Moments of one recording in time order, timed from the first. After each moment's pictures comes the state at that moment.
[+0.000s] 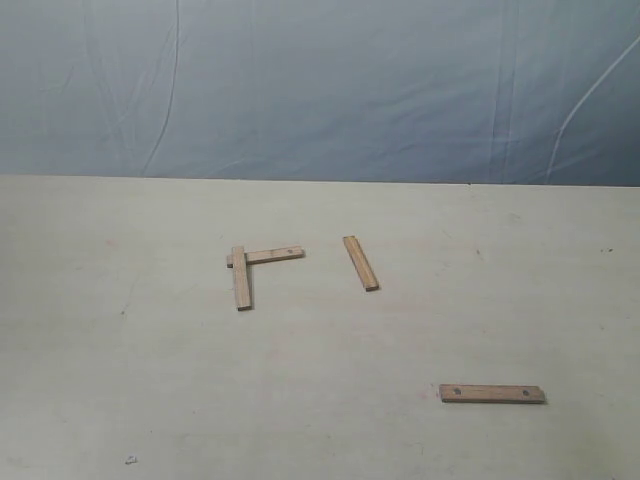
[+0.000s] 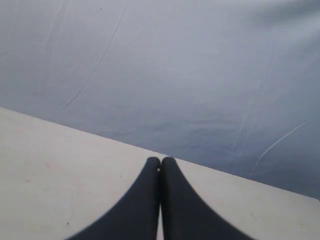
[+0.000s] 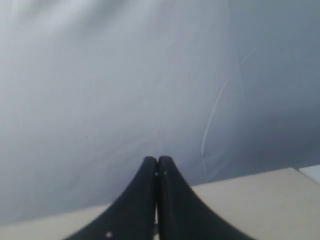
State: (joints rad) left arm -0.24 0.12 -0.29 0.00 0.24 -0.43; right arm -0.03 0.00 0.00 0.10 -0.13 0.11
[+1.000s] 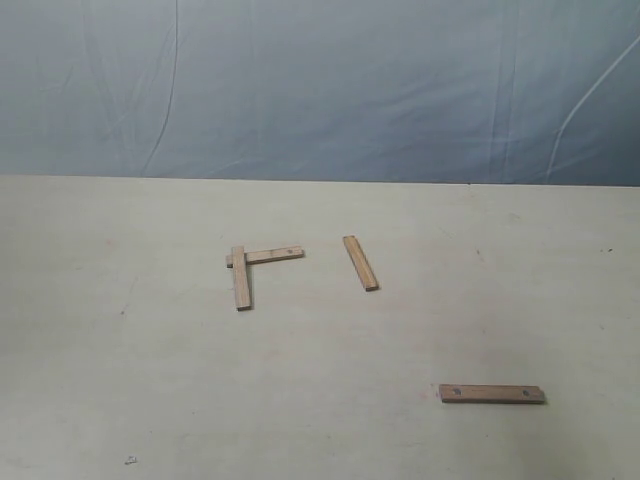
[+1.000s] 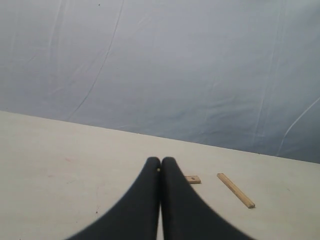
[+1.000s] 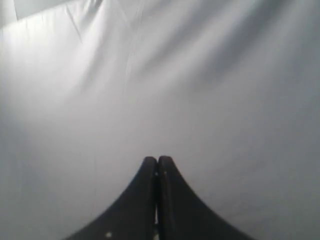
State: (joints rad) left arm -0.24 0.05 0.00 0.13 -0.01 -0.41; right arm -0.03 1.04 -0.60 -0.57 -0.76 0.78
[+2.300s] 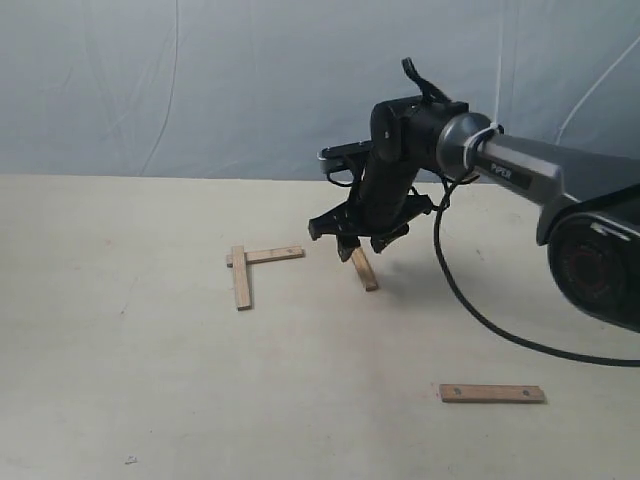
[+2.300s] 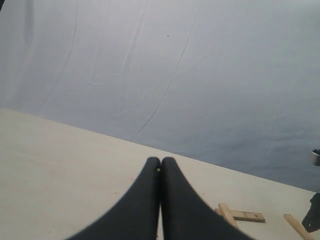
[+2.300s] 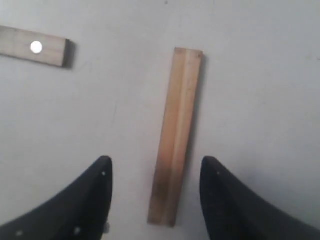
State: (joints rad) left arm 0.00 0.02 0.00 0.13 -0.01 -0.41; right arm 0.48 2.46 -2.14 0.04 1.02 0.04
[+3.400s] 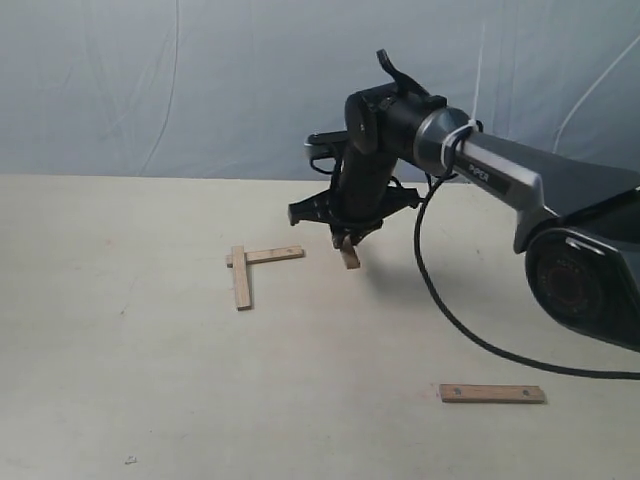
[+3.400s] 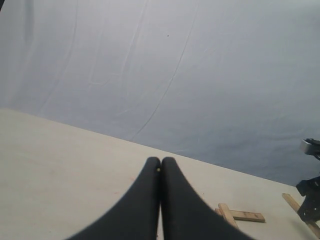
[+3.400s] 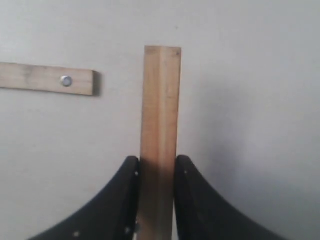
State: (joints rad) left arm 0.00 0.02 0.00 0.13 -0.01 -0.41; right arm 0.55 2.50 -2.27 -0.04 1.09 0.24
